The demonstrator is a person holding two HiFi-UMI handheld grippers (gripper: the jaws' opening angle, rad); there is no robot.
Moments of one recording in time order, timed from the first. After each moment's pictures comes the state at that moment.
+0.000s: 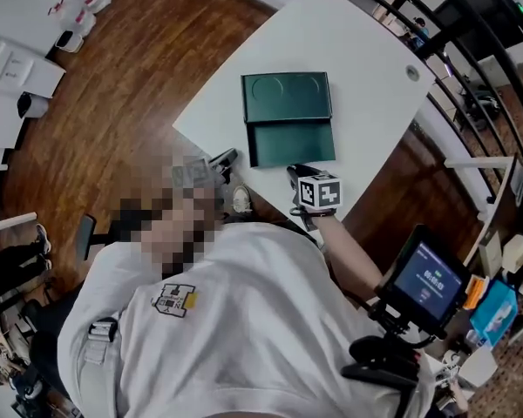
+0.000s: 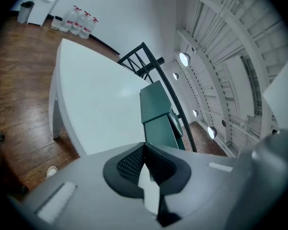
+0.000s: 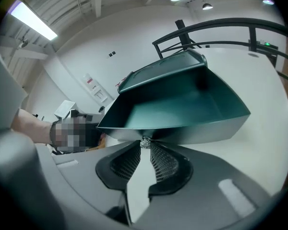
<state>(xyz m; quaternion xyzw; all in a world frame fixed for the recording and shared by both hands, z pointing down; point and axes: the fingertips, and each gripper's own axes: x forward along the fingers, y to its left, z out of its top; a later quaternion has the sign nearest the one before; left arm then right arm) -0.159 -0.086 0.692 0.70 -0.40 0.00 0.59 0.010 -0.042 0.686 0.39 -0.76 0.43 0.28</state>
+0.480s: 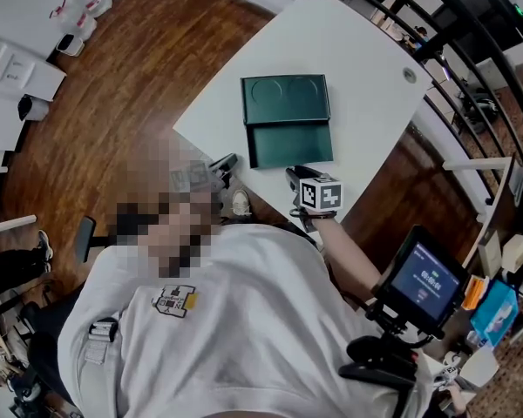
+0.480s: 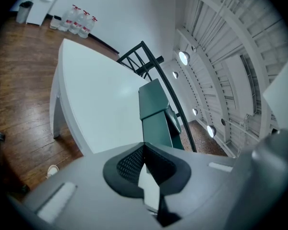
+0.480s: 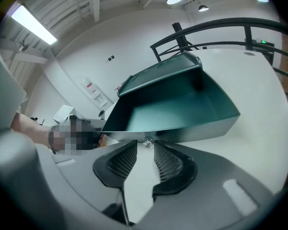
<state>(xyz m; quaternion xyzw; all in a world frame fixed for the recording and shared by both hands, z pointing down) -0.157 -0.085 0.691 0.70 -0.39 0.01 0.59 0.015 -0.050 0.684 0.41 -0.76 0.44 0.26</state>
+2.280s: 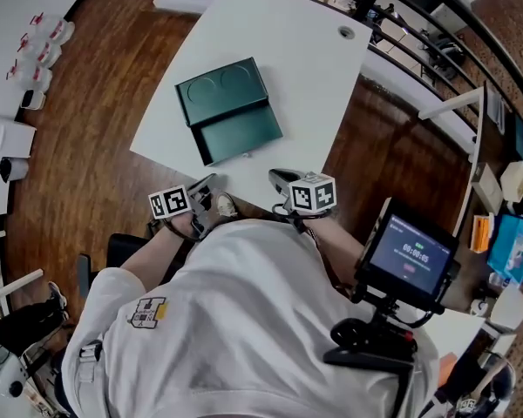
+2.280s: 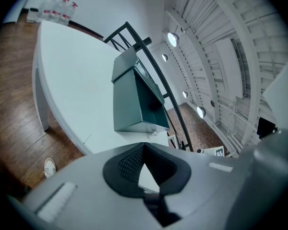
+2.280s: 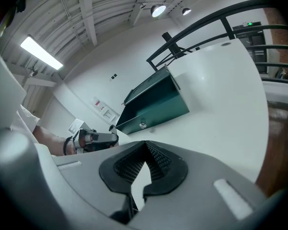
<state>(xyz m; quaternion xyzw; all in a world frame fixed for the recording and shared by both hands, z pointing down) -0.088 -0.010 0.672 0.75 -0.30 0.07 0.59 0.064 0.013 0.657 0.39 -0.78 0.47 0.13</state>
